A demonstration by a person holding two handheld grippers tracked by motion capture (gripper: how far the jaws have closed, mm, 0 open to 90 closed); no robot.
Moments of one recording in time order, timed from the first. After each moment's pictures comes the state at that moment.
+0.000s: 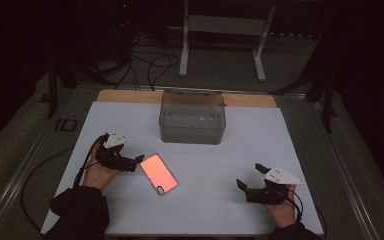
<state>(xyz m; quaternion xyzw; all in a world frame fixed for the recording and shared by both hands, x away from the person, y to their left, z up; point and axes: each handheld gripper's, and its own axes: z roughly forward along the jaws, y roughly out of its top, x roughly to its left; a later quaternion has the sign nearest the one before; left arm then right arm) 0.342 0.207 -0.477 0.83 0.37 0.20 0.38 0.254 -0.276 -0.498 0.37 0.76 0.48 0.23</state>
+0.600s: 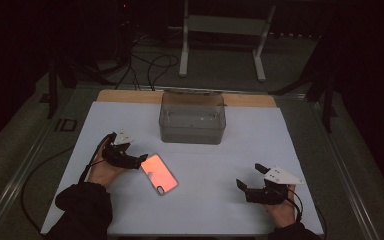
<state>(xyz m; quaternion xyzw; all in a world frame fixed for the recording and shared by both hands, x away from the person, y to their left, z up) 0.355 0.193 -0.488 0.84 0.37 0.18 0.35 0.255 -0.276 -0.499 0.37 0.76 0.48 0.23</state>
